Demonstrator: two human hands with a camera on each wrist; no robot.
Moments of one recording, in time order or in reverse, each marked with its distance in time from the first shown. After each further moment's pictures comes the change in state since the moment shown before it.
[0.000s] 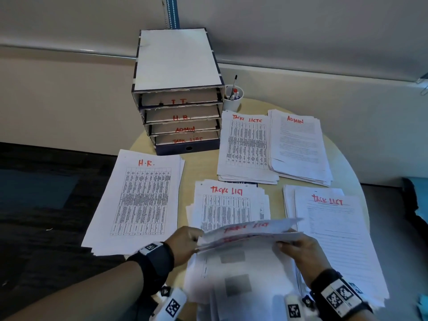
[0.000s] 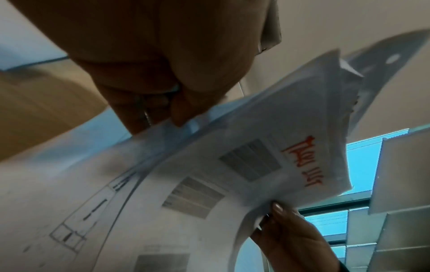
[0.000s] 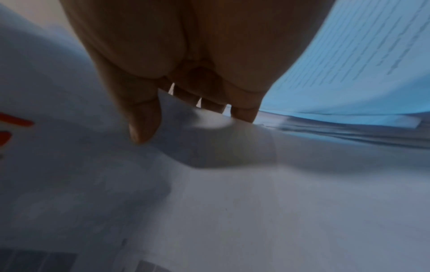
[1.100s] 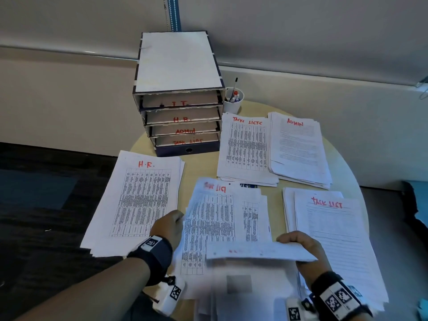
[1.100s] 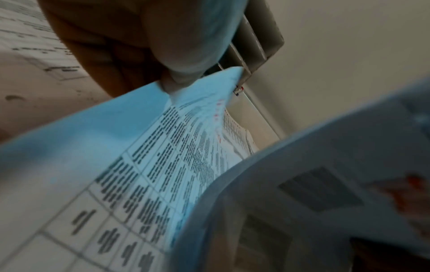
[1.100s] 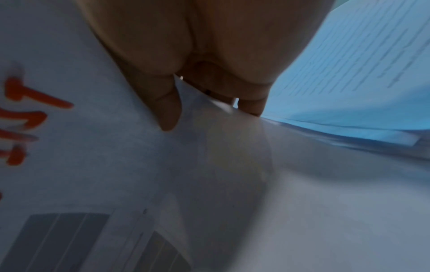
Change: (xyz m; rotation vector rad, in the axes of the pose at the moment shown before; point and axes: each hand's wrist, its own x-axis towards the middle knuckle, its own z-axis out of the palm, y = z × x) left_hand 0.015 -0.005 -0.030 0.338 0.454 -0.169; right_hand 0.009 0.015 -0.007 0.139 0.054 -0.043
